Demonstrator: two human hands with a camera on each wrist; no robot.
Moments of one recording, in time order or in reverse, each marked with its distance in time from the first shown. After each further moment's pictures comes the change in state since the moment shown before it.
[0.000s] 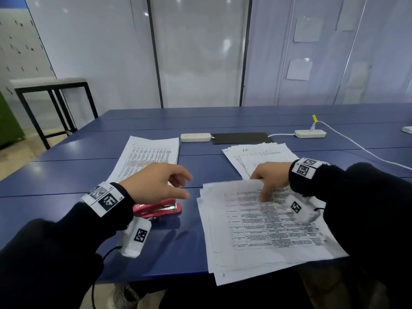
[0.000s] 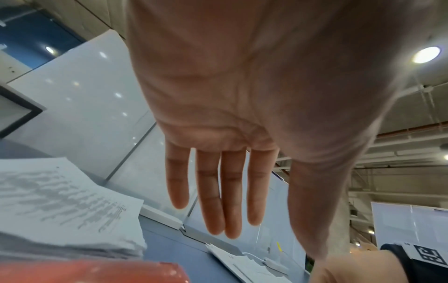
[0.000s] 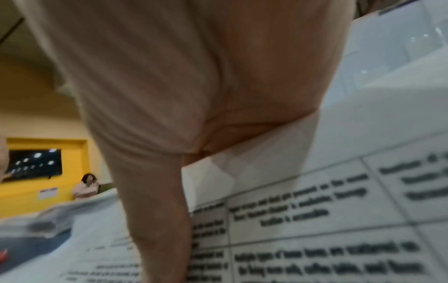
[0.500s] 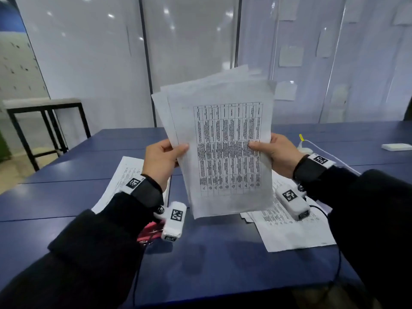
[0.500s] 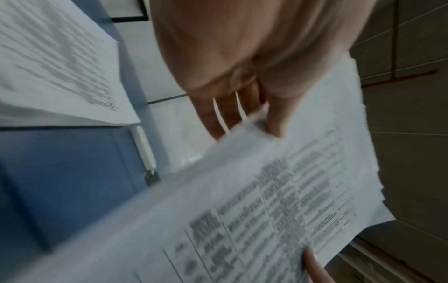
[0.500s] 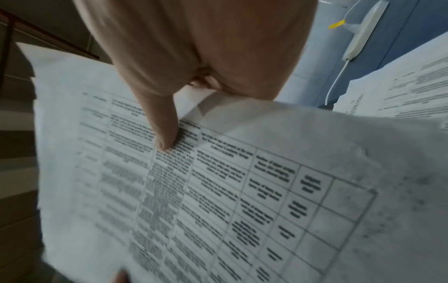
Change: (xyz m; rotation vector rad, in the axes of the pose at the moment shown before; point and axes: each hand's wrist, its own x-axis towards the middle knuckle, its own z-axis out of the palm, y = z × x) left_hand 0.075 0.044 -0.011 -1.032 0.619 0.022; right_hand -0.025 0.002 -0.065 1.444 0.639 -0.352
